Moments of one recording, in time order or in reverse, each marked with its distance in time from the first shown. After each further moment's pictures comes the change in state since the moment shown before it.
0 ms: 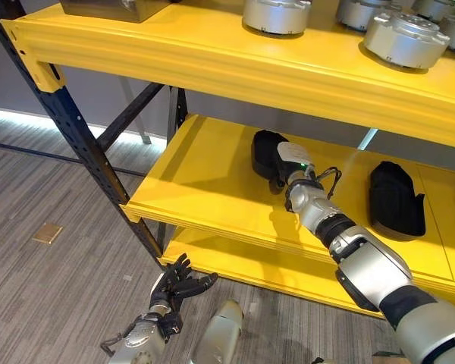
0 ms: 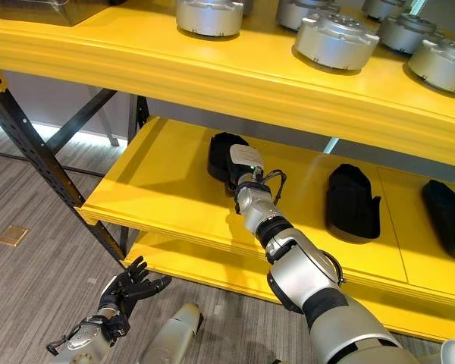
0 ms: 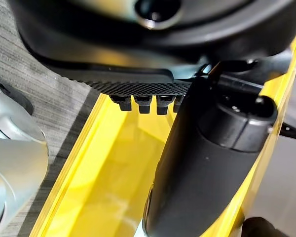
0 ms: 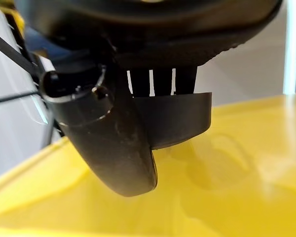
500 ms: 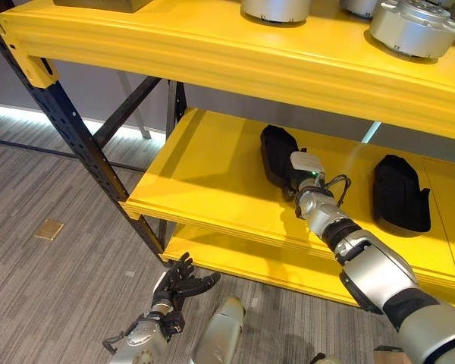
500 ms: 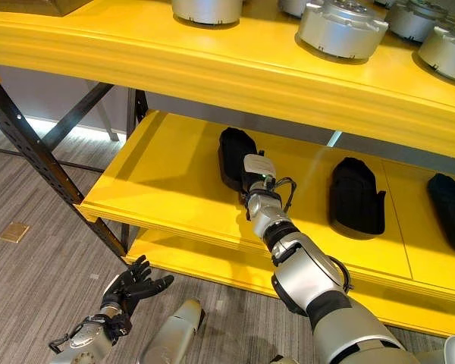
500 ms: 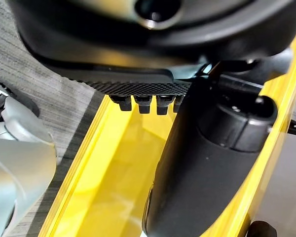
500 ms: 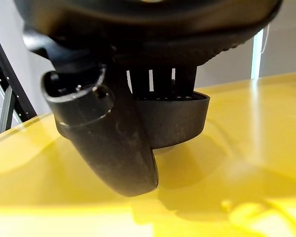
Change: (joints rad) left arm -0.010 -0.003 -0.026 -0.001 0.001 -0.004 0.007; right arm 0.054 -0.034 -0.011 0.047 -0.018 0.002 -0.025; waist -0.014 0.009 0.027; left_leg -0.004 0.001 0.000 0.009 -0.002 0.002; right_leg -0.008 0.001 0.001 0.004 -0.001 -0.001
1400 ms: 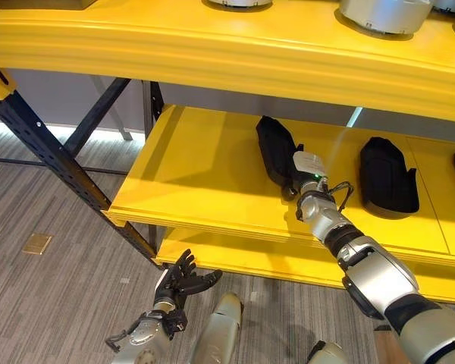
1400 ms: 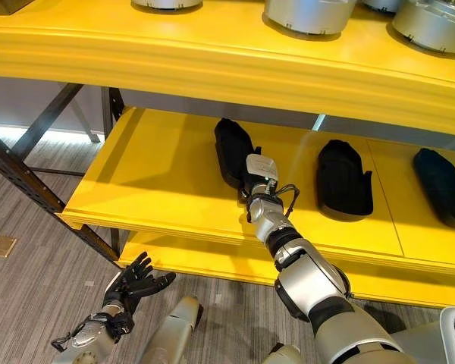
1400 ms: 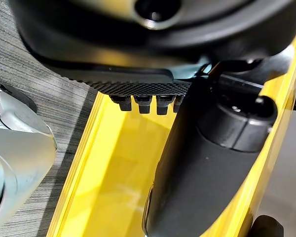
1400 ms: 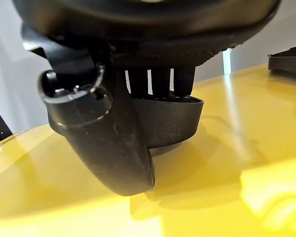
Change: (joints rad) left arm -0.001 -0.001 -0.007 -0.027 0.001 -0.015 0.016; right arm 0.032 -0.004 -0.049 -0.058 -0.003 -0.020 -0.059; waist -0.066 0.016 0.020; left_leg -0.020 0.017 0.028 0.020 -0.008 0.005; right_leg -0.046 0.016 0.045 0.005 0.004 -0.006
